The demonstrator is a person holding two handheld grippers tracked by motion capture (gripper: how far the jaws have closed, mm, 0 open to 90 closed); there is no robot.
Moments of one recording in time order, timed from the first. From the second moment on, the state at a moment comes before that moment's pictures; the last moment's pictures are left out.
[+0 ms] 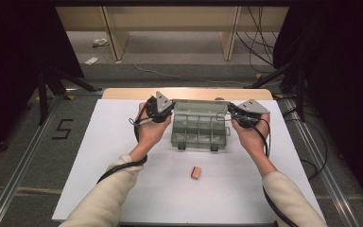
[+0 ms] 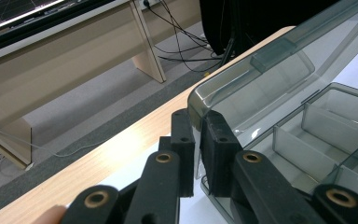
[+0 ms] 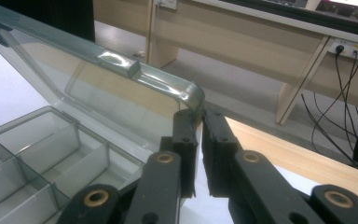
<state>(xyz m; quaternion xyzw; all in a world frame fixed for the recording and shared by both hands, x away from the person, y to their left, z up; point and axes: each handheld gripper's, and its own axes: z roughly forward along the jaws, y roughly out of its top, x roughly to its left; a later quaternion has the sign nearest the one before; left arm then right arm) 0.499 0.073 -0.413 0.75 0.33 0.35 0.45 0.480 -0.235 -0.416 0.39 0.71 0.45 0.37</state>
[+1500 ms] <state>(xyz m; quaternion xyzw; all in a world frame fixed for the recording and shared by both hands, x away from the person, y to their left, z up) 0.519 0.070 -0.407 0.75 0.35 0.34 0.45 0.497 -0.232 -0.414 0.42 0.69 0.46 0.37</state>
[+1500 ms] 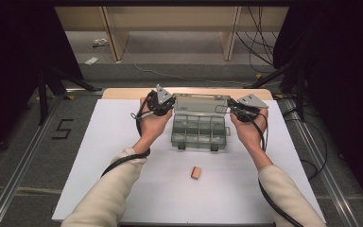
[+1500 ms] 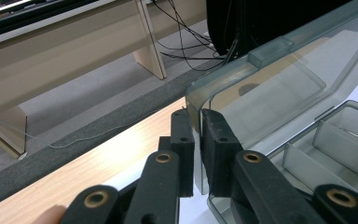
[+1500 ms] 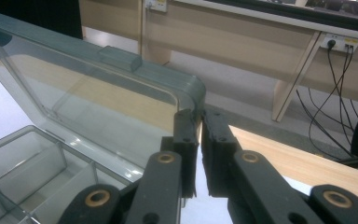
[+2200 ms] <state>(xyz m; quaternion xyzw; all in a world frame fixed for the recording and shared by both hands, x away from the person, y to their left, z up) 0.527 0.070 -0.407 0.74 0.36 0.33 0.45 0.506 -0.231 -0.413 0.43 0.69 0.46 0.37</state>
